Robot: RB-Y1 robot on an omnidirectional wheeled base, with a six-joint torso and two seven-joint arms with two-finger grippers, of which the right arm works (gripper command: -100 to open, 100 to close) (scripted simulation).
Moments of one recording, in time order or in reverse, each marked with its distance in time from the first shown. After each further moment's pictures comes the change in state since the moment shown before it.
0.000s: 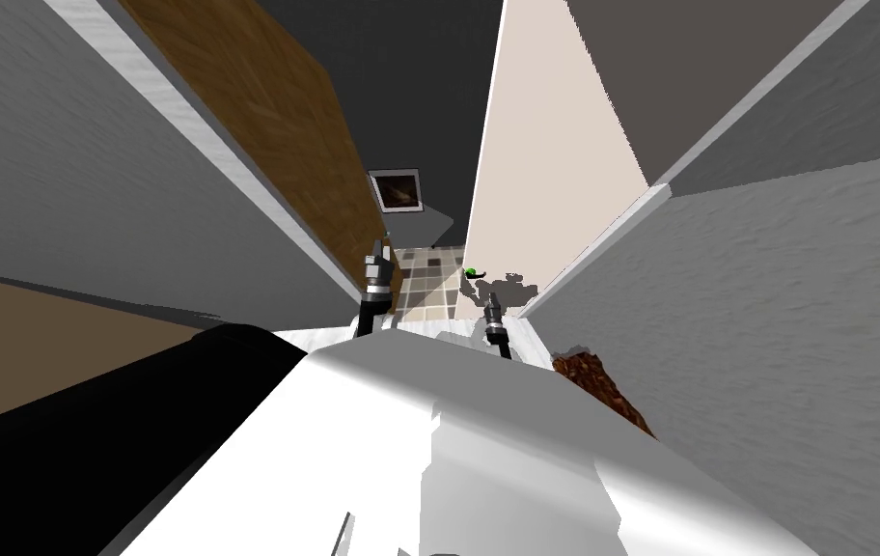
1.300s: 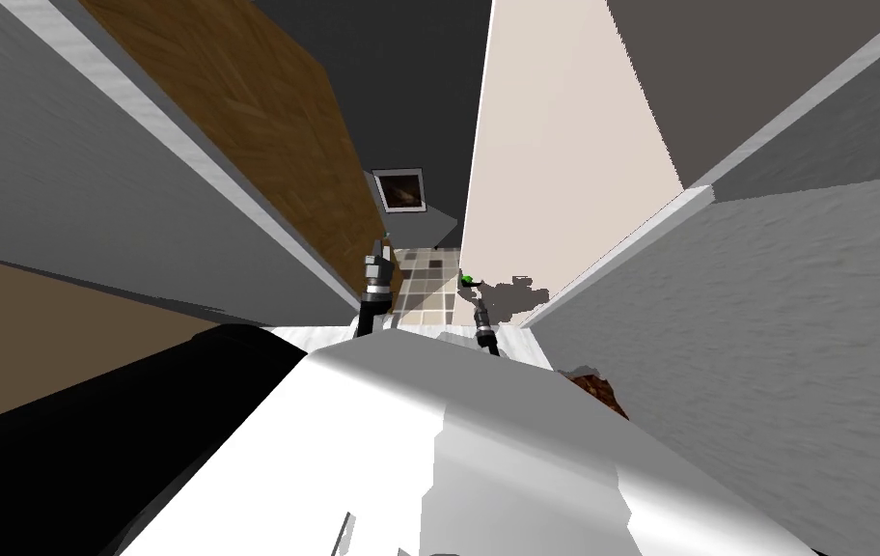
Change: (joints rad) arm -0.115 0.046 0.044 0.312 -0.018 -0.051 0.032
